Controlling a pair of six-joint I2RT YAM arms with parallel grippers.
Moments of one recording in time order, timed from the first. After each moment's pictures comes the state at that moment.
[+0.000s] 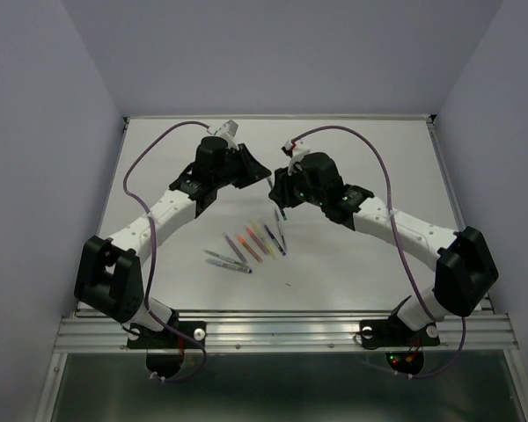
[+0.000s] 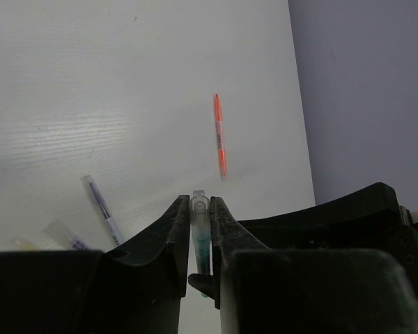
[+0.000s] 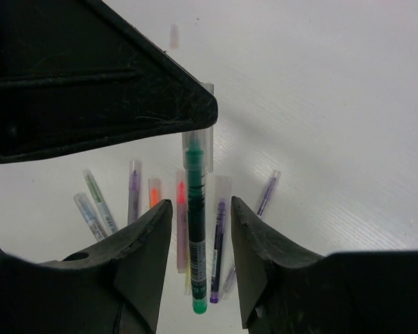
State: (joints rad) left arm -0.48 1.47 1.09 -0.04 0.27 -0.79; right arm 0.73 1.51 1.15 -0.10 -0.06 0.27
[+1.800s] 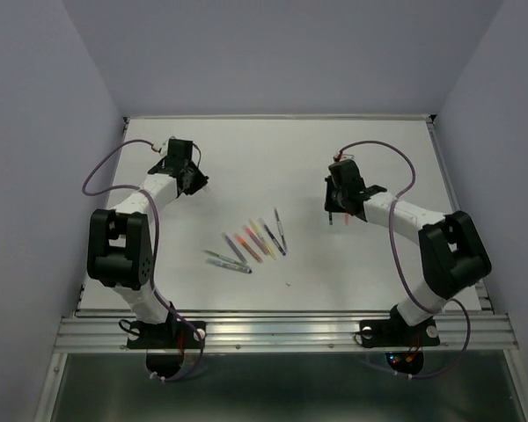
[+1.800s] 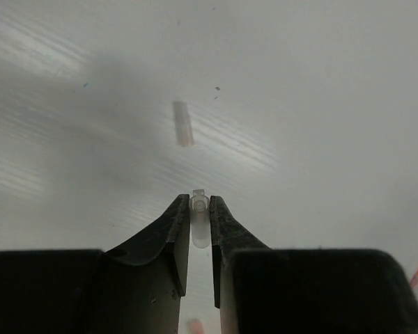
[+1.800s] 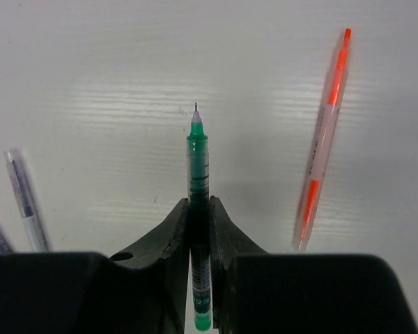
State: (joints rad) left arm -0.15 1.65 1.14 -0.29 -0.07 -0.75; right arm 0.45 1.57 0.96 -0.20 0.16 0.42
